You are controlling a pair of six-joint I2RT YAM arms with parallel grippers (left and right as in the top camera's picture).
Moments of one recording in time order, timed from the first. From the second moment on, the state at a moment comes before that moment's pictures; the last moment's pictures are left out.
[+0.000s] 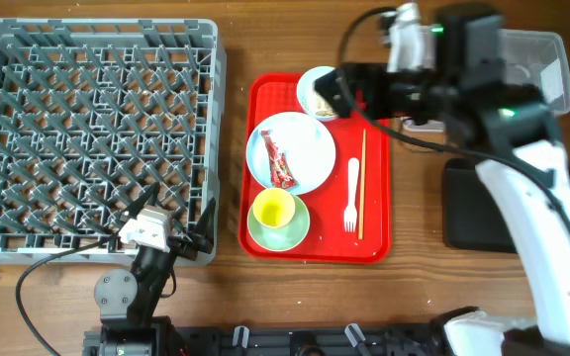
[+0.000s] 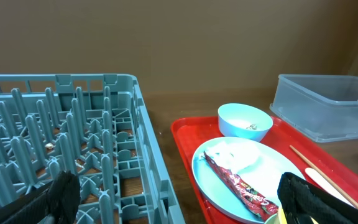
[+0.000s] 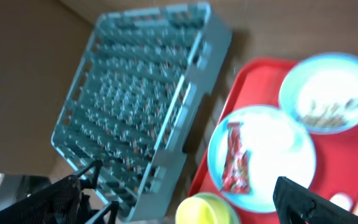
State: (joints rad) left arm 0.01 0.01 0.01 -0.04 0.33 -0.09; right arm 0.32 1.50 1.61 -0.88 -0.52 0.36
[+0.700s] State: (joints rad) left arm 0.01 0.01 0.01 -0.04 0.33 -0.09; right arm 0.47 2.11 1.61 -0.82 -0.28 1.03
